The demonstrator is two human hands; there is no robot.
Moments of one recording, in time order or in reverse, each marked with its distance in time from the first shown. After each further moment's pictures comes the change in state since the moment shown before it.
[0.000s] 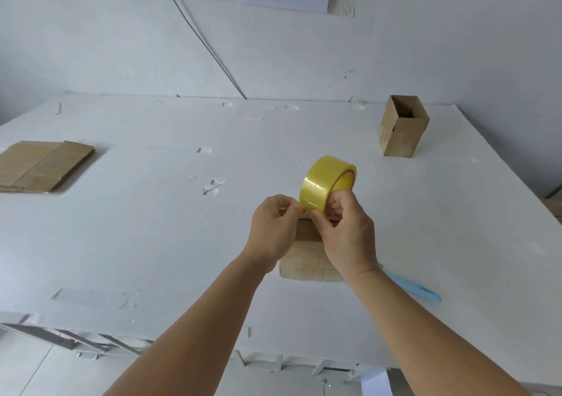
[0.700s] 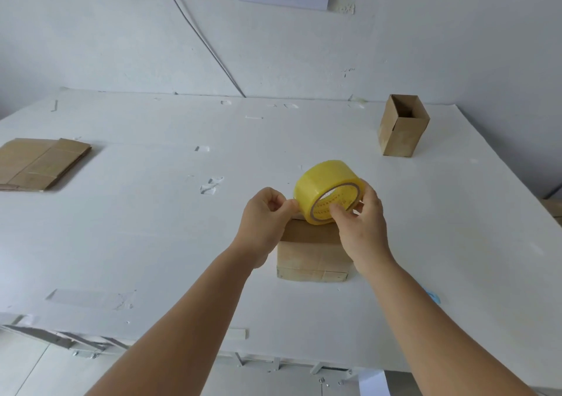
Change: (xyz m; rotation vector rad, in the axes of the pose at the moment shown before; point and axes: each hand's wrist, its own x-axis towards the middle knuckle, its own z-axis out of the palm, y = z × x) left_hand 0.010 0.002 -0.011 -0.066 -0.006 -0.011; right_hand 0.017 0.017 -0.012 0.188 -0.045 0.349
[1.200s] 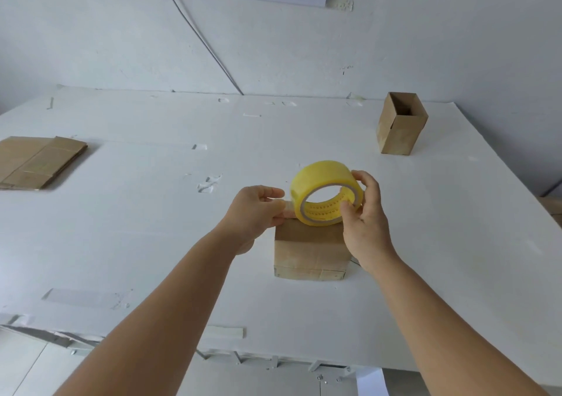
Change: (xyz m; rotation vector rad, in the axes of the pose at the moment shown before) left_hand 0.014 0.009 -0.018 0.004 -0.132 -0.150; right_hand 0.006 0.014 -0.010 -0.017 -0.074 -0.140
